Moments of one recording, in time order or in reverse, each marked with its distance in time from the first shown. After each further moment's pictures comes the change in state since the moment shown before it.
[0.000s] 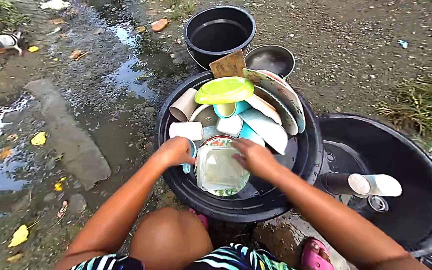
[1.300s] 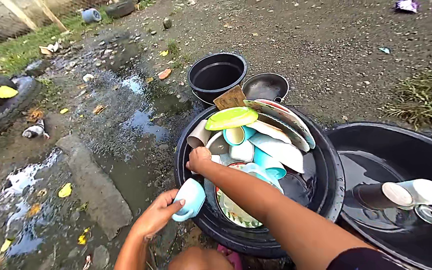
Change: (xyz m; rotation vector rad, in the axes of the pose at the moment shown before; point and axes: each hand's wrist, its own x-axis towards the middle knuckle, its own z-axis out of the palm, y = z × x) left_hand -0.102 -0.062 0.010 -1.004 0.176 0.213; right_hand 0.181 -0.144 0.029 -0.216 -0.239 0.281
